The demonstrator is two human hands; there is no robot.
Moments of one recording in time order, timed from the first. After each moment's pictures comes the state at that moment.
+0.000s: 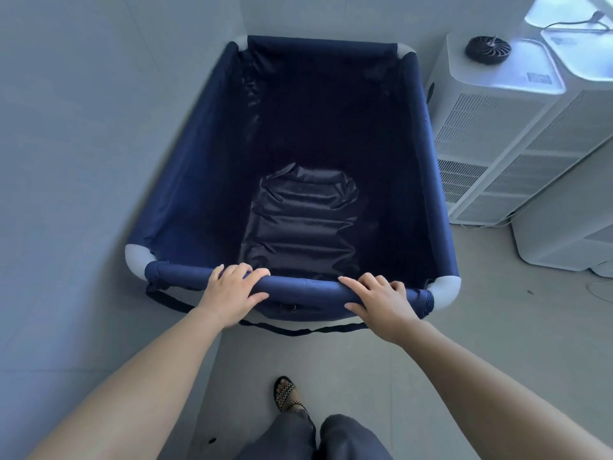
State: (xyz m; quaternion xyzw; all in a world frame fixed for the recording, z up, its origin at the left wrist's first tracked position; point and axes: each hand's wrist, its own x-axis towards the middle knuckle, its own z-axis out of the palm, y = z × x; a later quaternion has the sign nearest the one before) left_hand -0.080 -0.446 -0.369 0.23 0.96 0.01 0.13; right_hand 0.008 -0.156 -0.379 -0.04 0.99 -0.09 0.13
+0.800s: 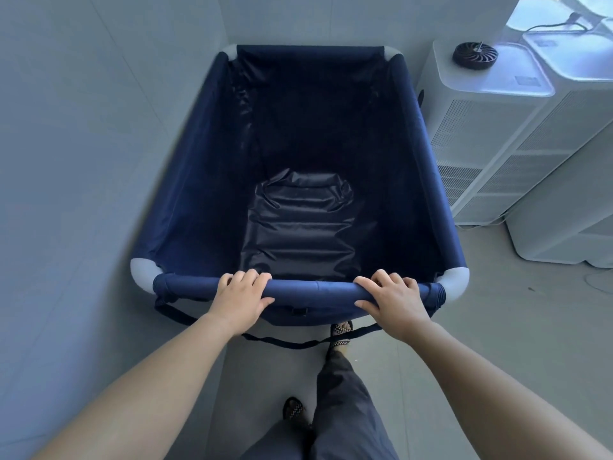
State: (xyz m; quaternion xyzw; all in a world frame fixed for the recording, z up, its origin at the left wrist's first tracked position) left_hand -0.134 -0.441 -0.379 0.27 0.95 -0.04 0.11; right_hand -0.033 -0.151 -0.382 0.02 0.99 -0.06 0.09
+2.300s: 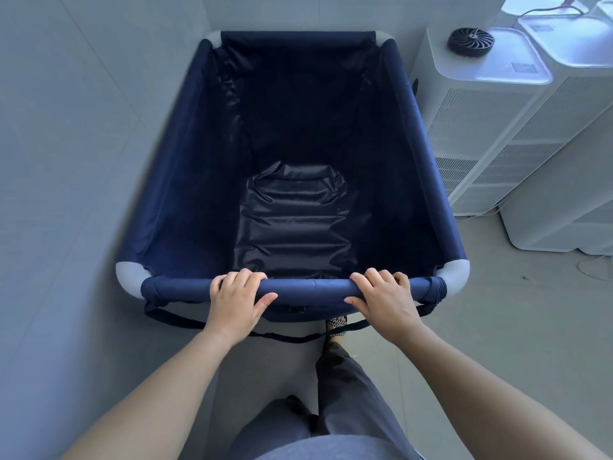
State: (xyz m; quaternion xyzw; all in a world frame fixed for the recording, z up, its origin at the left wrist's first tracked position) left_hand -0.135 -0.434 -0.384 0.24 0.97 0.08 0.01; right_hand -0.046 -0.166 -0.387 0.02 1.00 -0.03 0.02
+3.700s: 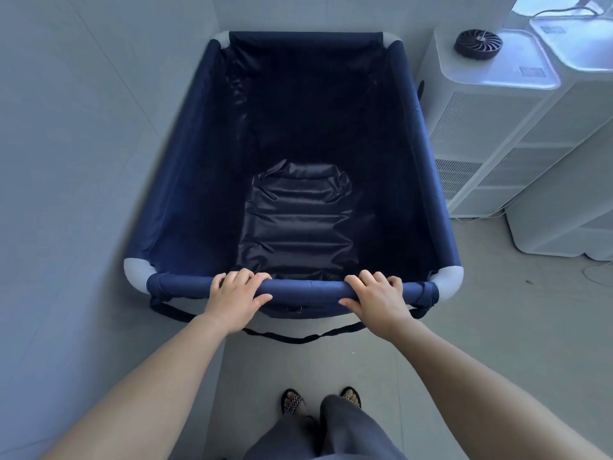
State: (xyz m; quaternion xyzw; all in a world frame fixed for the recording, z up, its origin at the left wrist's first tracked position) left_hand -0.147 -0.434 -0.376 0.22 0.96 0.03 0.16; right_hand -0.055 -0.162 -0.381 0.02 0.99 -0.07 0.13
